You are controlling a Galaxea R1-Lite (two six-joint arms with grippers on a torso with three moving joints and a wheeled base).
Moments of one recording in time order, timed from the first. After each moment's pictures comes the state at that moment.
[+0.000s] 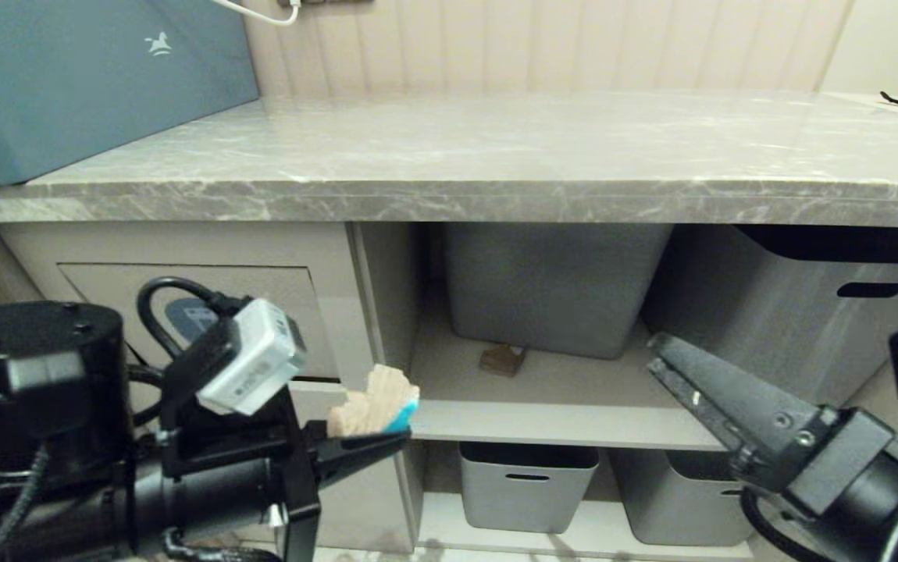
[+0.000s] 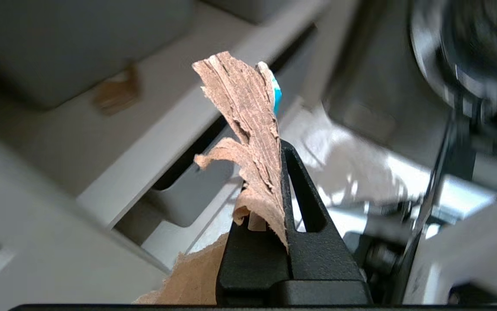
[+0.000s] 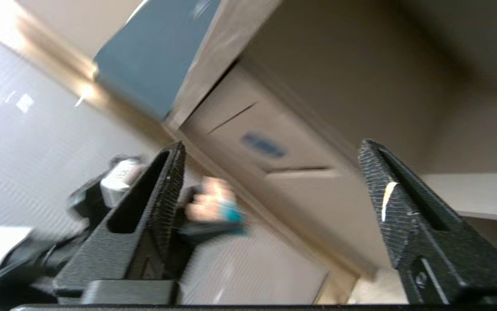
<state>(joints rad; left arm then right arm) -0.68 1.34 -0.58 -0.51 -0.34 0.16 0.88 1.41 -0.17 -1.52 -0.22 0.77</state>
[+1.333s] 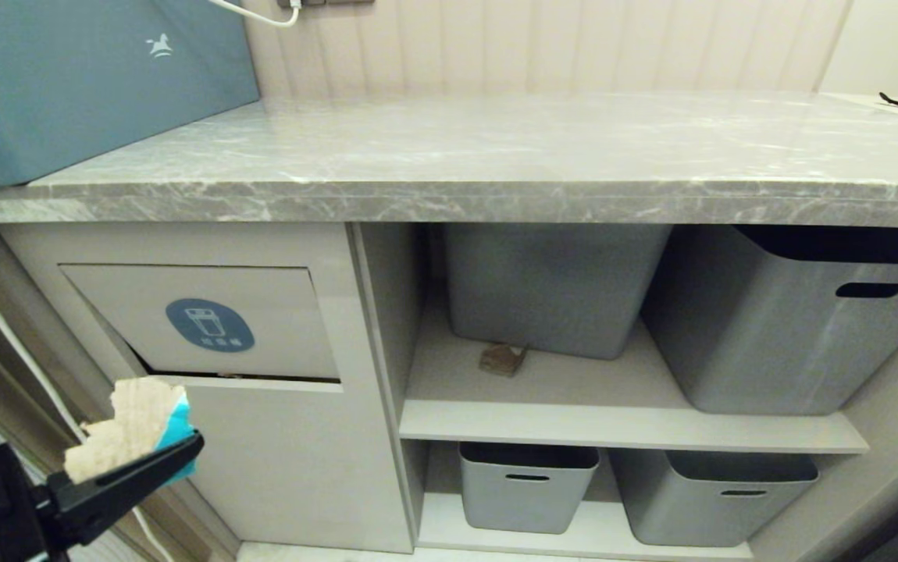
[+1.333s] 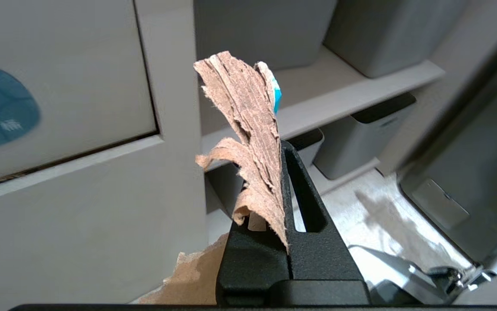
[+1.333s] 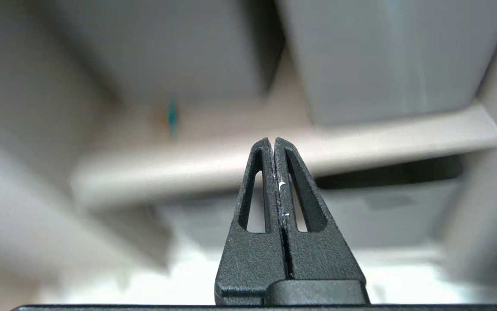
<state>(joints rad) -0.46 0.88 -0.32 -0.50 -0.16 0.00 0.16 0.62 0.00 -0.56 -0.11 0.24</state>
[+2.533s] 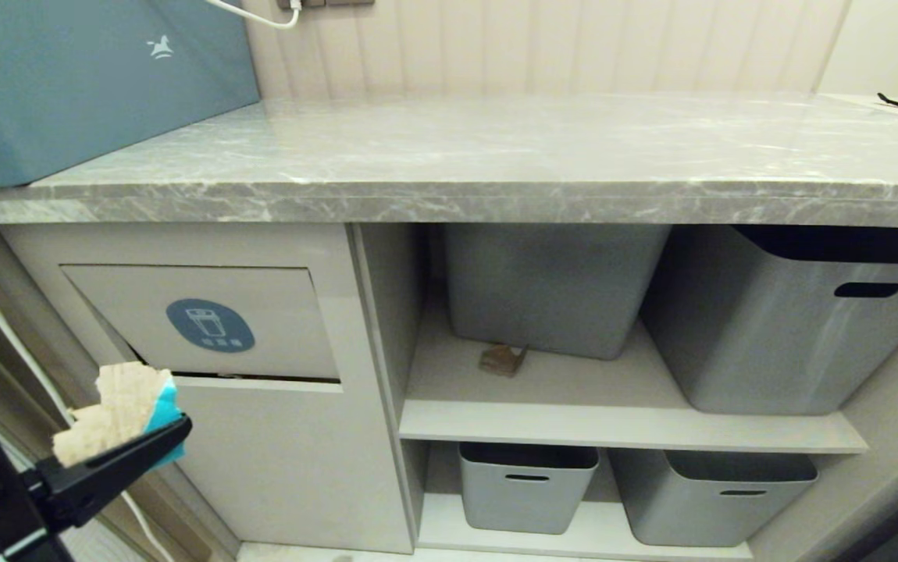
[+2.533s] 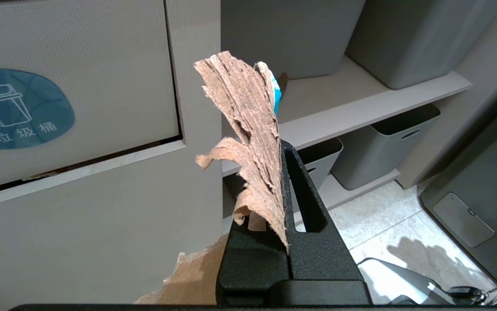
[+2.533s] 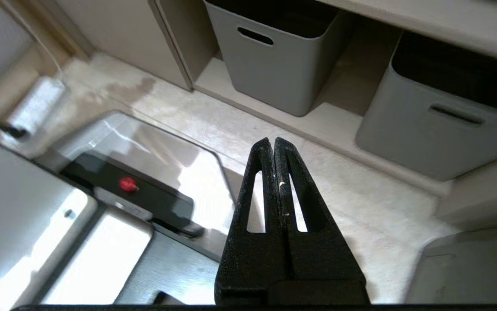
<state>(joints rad) -0.46 0.88 -0.34 -0.50 -0.09 0.00 0.42 0.31 -0.09 0.19 0.04 0.02</state>
